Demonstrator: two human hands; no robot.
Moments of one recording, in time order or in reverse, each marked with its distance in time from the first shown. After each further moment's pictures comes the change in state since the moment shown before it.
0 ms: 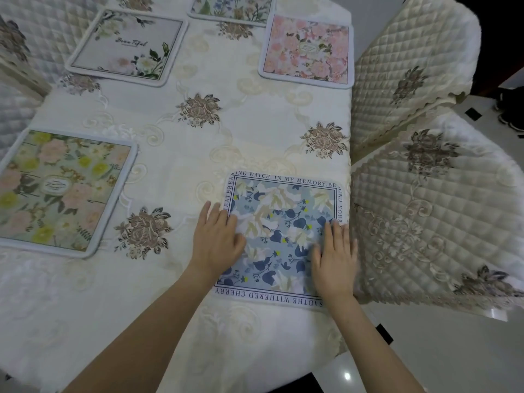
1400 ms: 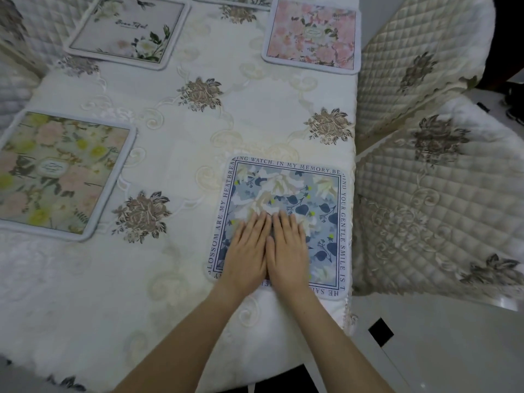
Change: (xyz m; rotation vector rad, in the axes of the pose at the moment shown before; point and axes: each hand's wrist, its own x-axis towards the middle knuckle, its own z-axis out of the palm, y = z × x) left_hand -0.036 0.064 0.052 -0.153 0.088 0.107; right_hand -0.024 -0.067 0.042 0.141 -0.071 -0.235
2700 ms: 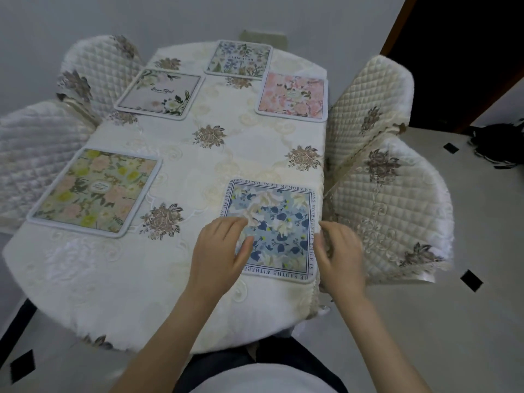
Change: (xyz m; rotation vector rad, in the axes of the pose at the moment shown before) left_hand -0.073 0.068 -0.180 -0.143 0.432 -0.007; right_hand -0.093 0.025 -0.197 0.195 0.374 -0.051
